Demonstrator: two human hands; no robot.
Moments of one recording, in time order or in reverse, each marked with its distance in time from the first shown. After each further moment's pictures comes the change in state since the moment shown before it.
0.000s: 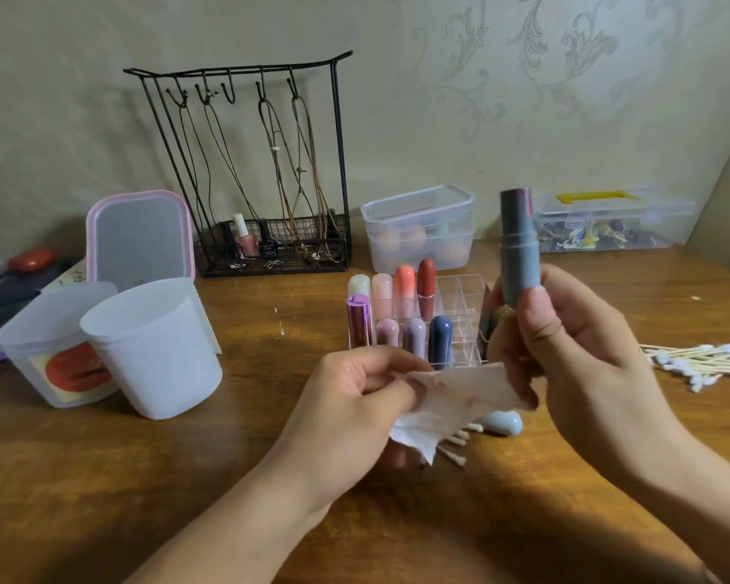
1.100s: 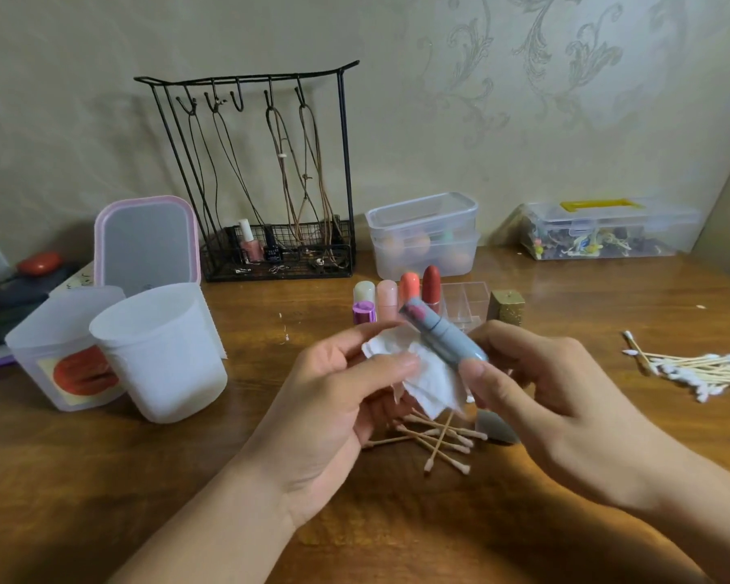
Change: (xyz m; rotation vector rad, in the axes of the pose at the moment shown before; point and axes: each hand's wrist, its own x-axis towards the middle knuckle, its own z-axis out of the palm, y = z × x) left_hand 0.003 0.011 -0.010 -0.603 -0.042 -0.075; right_hand -0.004 -0.002 -0.006 -0.548 -0.312 -0.034
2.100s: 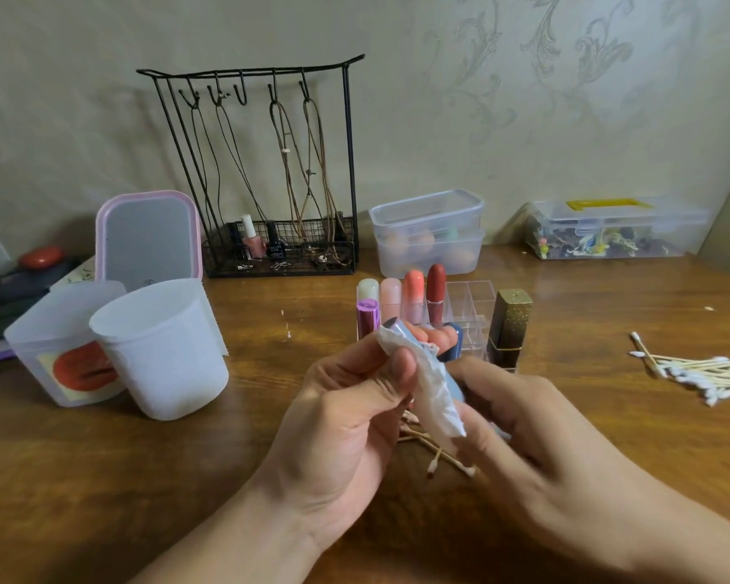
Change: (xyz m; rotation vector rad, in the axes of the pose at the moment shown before) left_hand 0.000 -0.021 -0.002 -0.190 -0.103 0.183; right_hand -0.008 -0.011 0.017 0.148 -0.127 -0.051
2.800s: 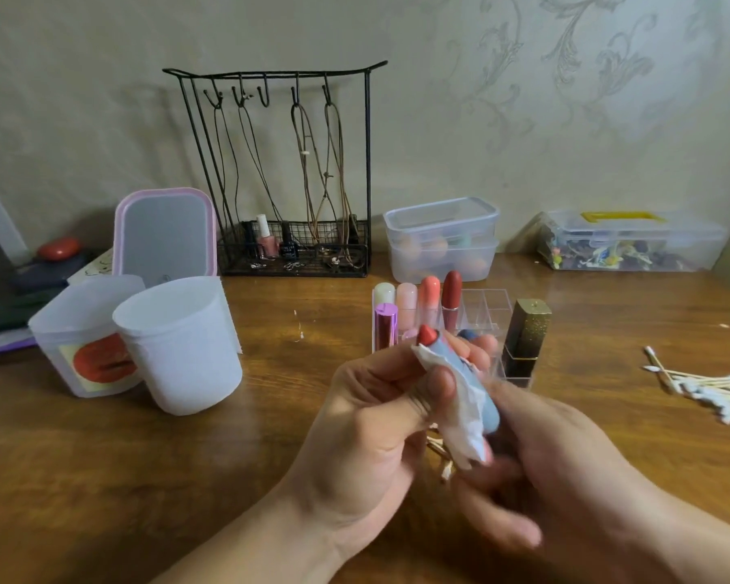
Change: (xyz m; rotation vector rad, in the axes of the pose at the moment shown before) left_hand -0.003 -0.001 0.007 -0.035 -0.073 0.048; right_hand 0.009 -0.025 0.014 1.106 0.025 0.690
